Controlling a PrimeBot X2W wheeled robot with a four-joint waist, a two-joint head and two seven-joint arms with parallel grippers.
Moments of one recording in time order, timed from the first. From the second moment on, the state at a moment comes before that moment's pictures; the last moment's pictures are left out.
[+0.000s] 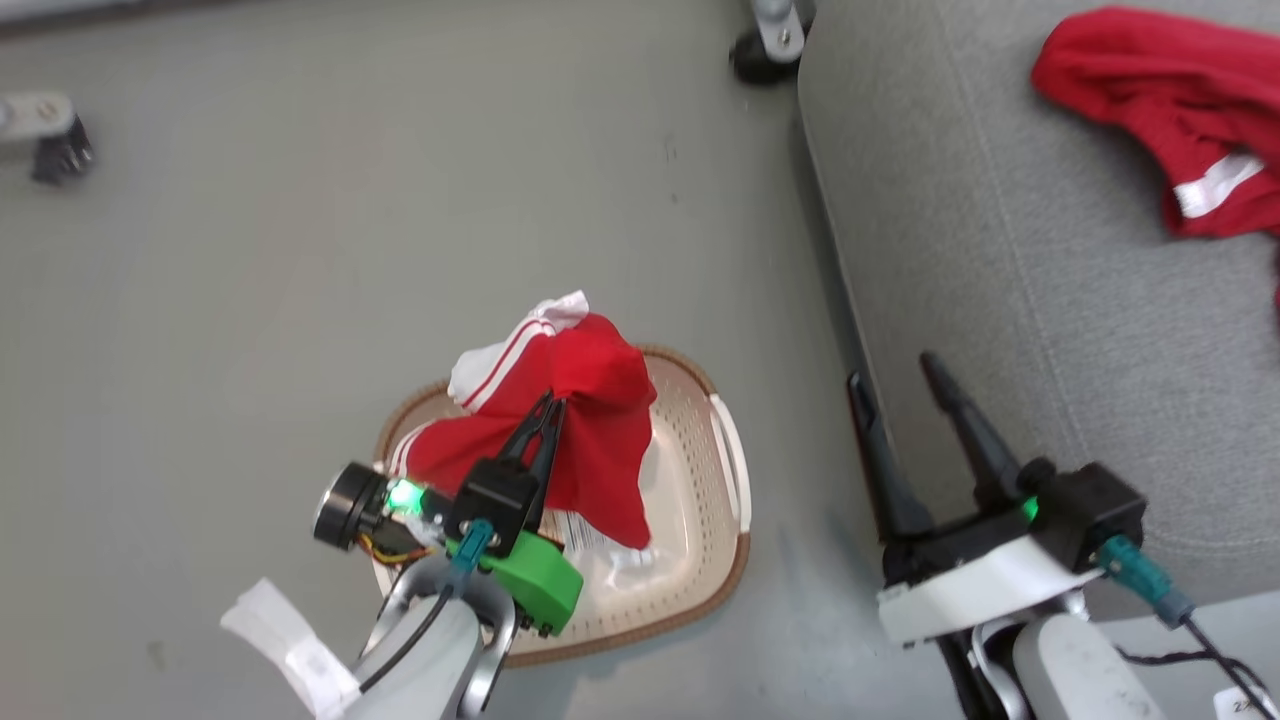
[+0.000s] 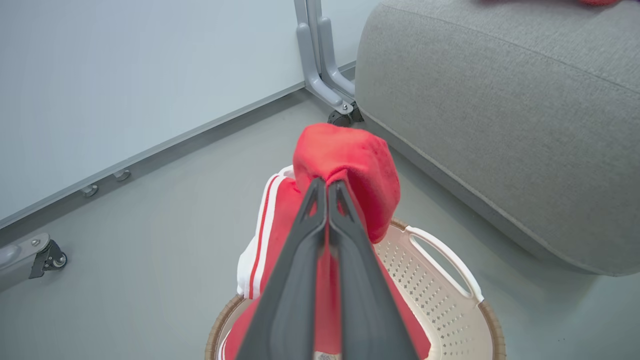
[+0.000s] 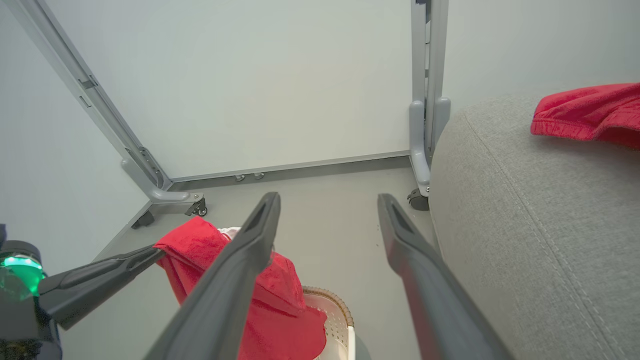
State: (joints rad) left arm -0.43 0.18 -0.69 0.49 -0.24 0.13 -0.26; right arm -0.11 -0.09 0.23 0.03 0.26 0.13 -0.26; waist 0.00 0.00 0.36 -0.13
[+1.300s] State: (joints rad) left arm -0.40 0.15 -0.71 0.08 -0.12 0.03 -0.23; right arm -0.31 -0.17 0.59 0.20 0.23 0.13 -0.26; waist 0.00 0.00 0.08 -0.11
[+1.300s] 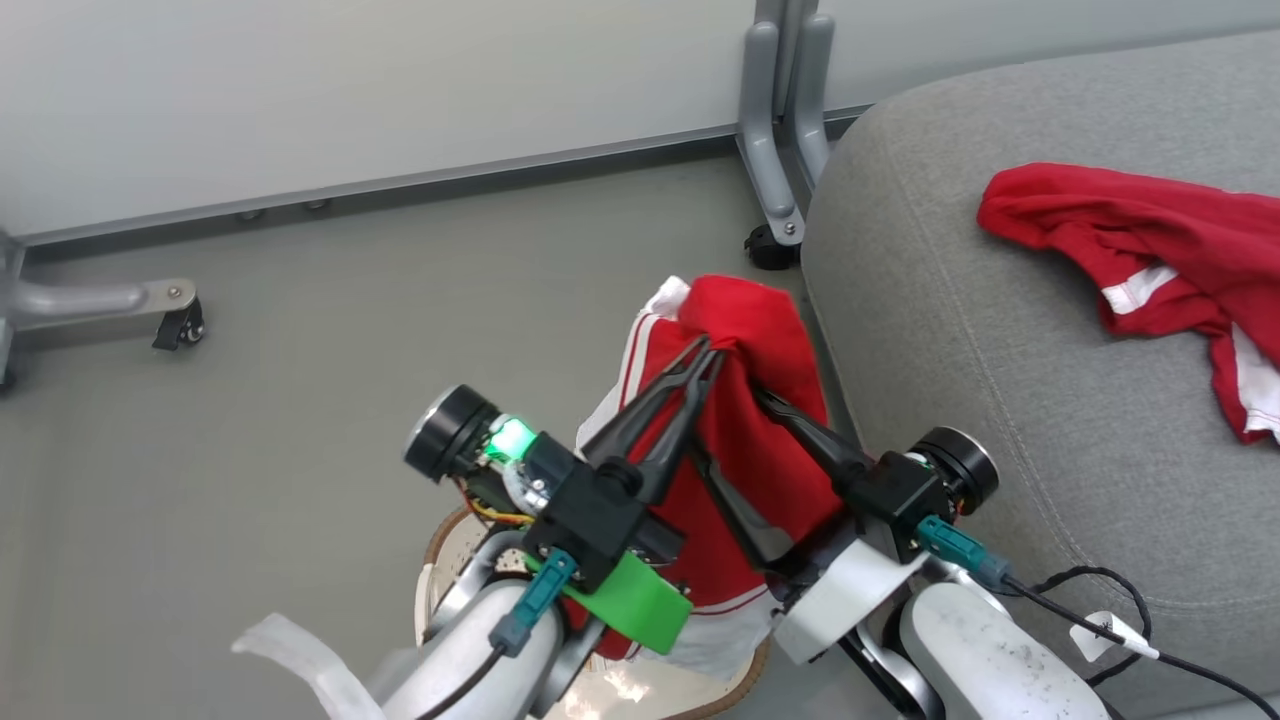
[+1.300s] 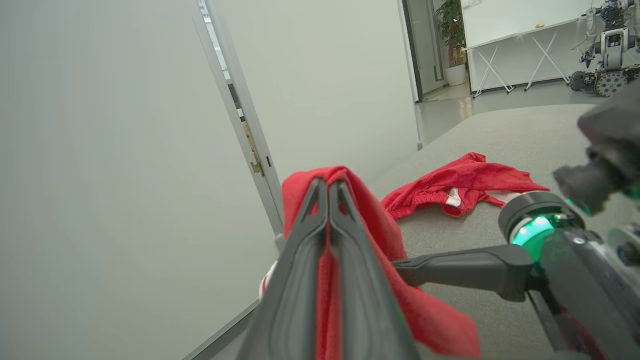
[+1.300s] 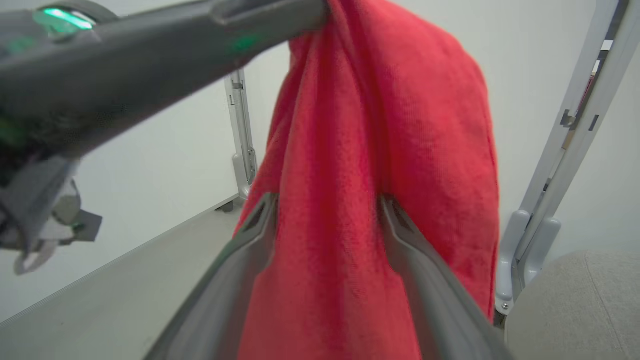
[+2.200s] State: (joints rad) left arm -0.40 0.13 -0.72 0.20 -0.18 0.03 -0.22; right arm -0.24 -0.15 0.57 0.33 0.32 0.13 -0.26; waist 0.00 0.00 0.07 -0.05
